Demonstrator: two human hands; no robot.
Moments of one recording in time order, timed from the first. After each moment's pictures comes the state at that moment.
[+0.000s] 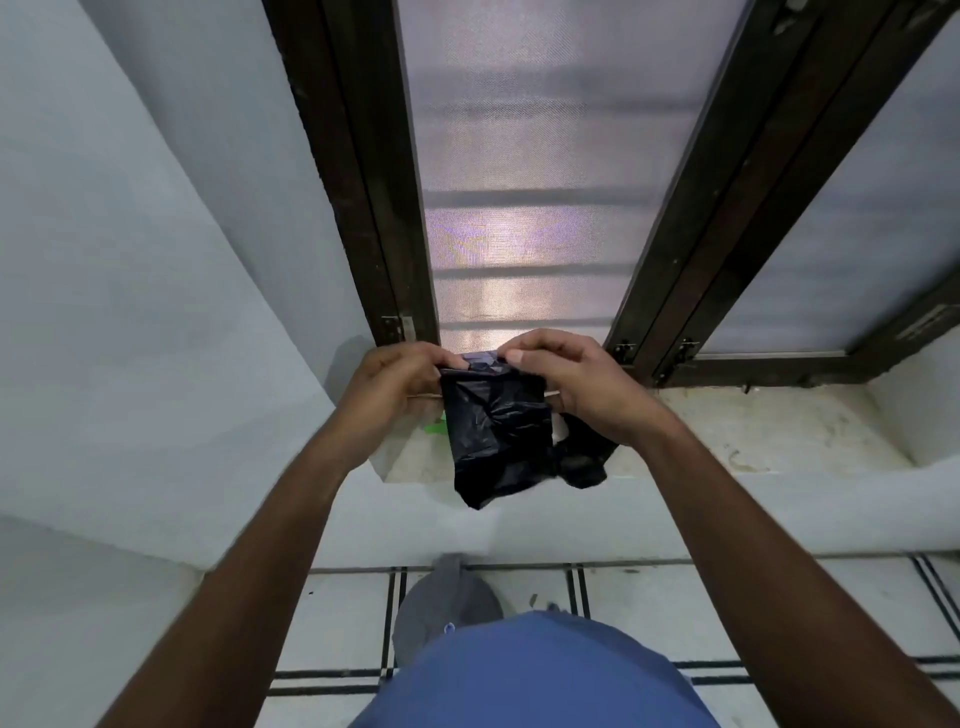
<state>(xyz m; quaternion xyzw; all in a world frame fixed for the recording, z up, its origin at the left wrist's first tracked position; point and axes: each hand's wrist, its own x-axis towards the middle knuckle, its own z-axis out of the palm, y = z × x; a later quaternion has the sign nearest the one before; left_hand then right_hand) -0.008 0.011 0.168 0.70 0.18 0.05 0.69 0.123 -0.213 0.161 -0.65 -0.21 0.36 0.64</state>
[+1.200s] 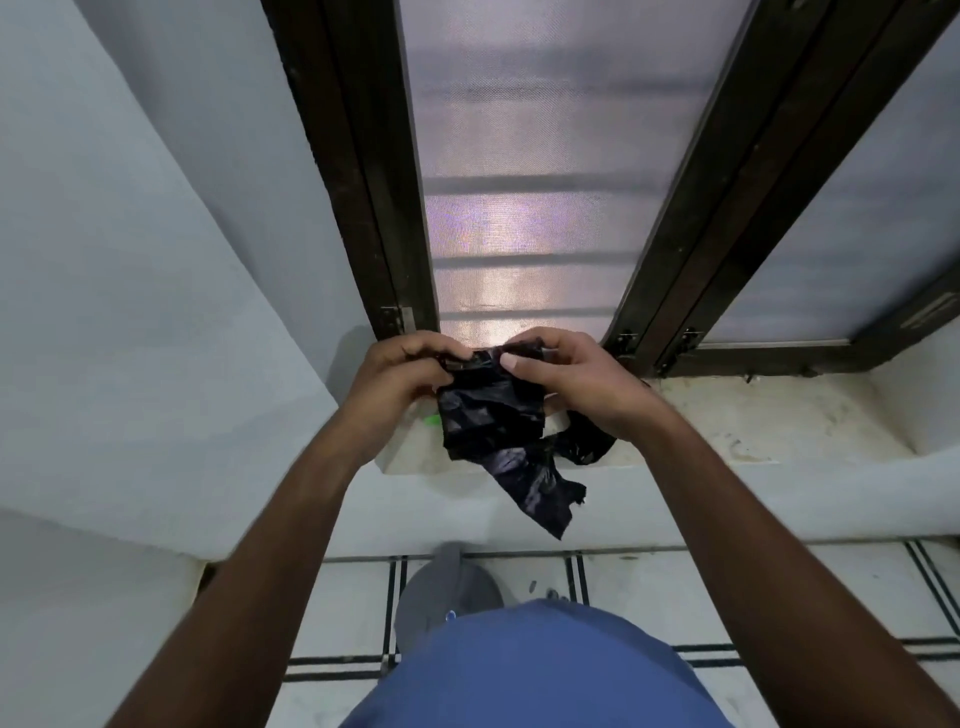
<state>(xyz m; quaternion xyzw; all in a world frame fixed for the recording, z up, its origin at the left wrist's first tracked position) -0.001 0.014 0.155 0.69 0.14 0.06 0.71 0.120 -0.211 0.157 -0.70 -0.20 0.35 0.59</state>
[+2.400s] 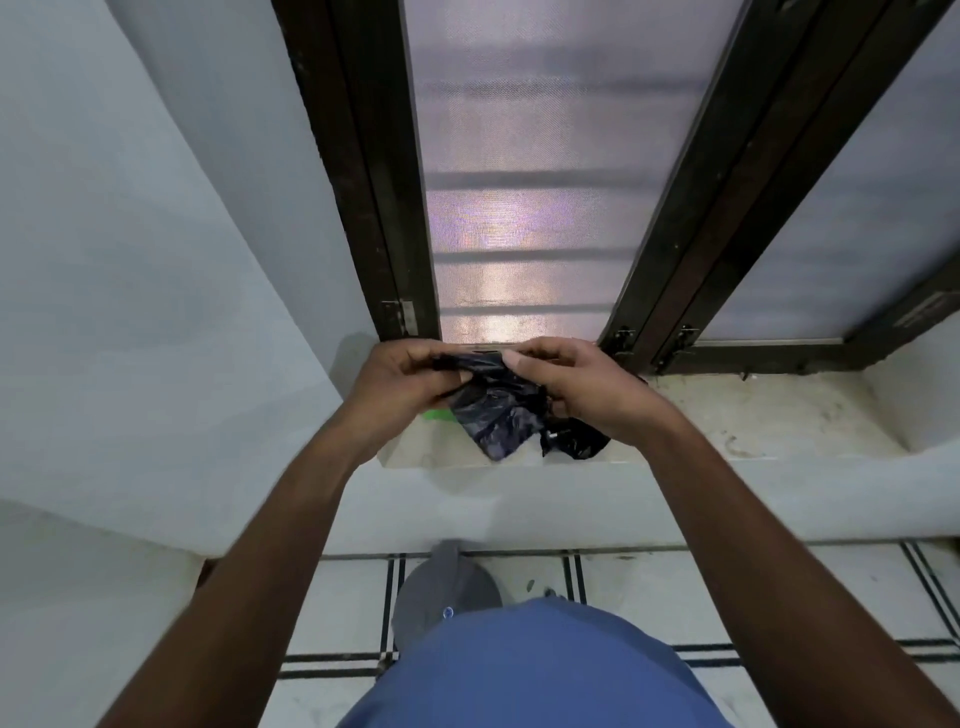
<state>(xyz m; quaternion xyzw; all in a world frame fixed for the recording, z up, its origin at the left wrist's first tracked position) -0.014 -0.001 0.161 0.71 0.18 0.06 0.68 0.109 -0.219 0.156 -0.69 -0.18 0.39 0.58</state>
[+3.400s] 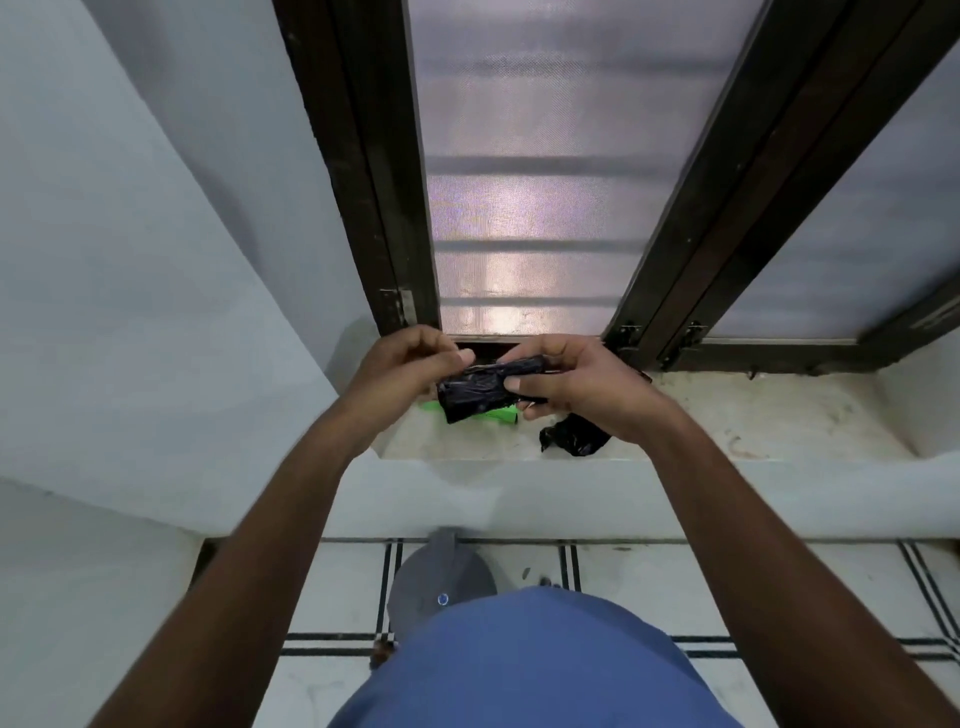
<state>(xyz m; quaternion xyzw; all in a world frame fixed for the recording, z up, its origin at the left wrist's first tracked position) -0.006 0.009 0.149 0.75 0.20 0.03 0.63 0.118 -0.219 0.148 -0.68 -0.19 0.40 0.58</state>
